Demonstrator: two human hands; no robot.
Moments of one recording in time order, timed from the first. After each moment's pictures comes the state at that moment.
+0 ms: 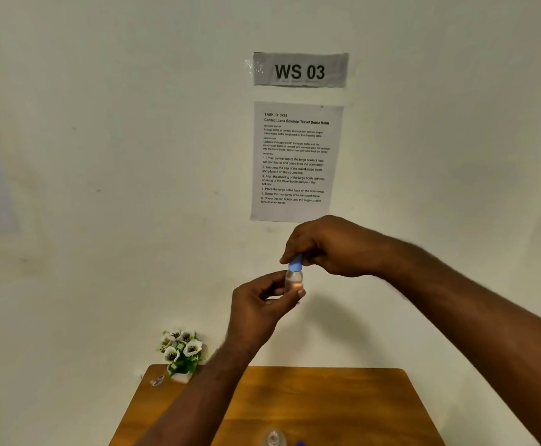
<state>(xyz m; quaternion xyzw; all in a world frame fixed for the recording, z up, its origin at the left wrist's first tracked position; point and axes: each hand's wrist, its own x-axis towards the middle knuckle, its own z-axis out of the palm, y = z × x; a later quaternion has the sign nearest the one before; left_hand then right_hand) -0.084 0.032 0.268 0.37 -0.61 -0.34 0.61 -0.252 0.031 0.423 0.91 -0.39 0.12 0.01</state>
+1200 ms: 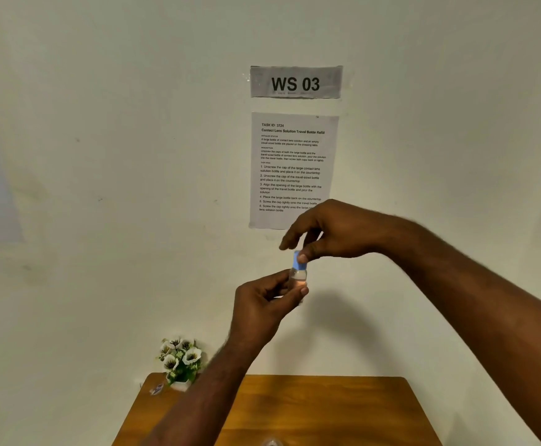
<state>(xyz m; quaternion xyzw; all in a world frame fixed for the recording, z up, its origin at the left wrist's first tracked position) -0.095 0.035 0.284 0.34 -0.62 -0.34 0.62 -0.262 0.026 0.459 0.89 -0.43 0.12 -0.10</state>
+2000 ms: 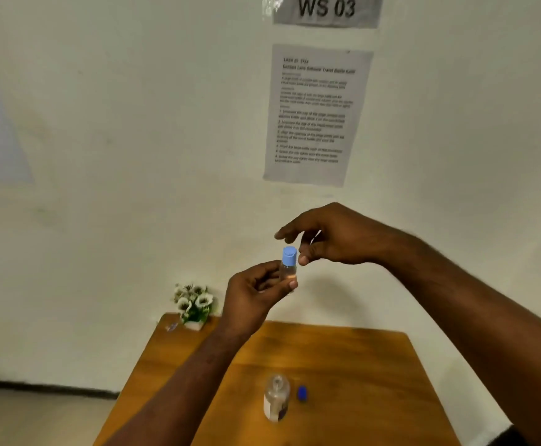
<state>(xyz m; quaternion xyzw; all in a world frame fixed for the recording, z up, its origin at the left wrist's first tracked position) -0.057 0.057 0.216 0.37 -0.58 -0.41 0.60 -0.238 0.039 0.377 0.88 -0.42 0.13 -0.17</state>
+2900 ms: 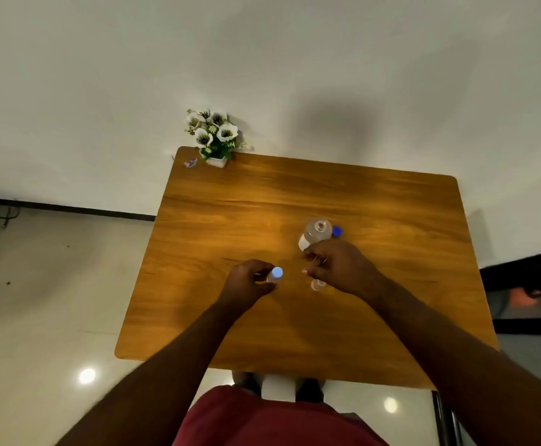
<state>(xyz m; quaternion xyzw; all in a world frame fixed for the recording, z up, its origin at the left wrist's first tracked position) 0.042 0.147 -0.078 0.61 -0.55 -0.50 0.26 -0.192 0.108 0.015 0.75 -0.56 0.05 -0.34</state>
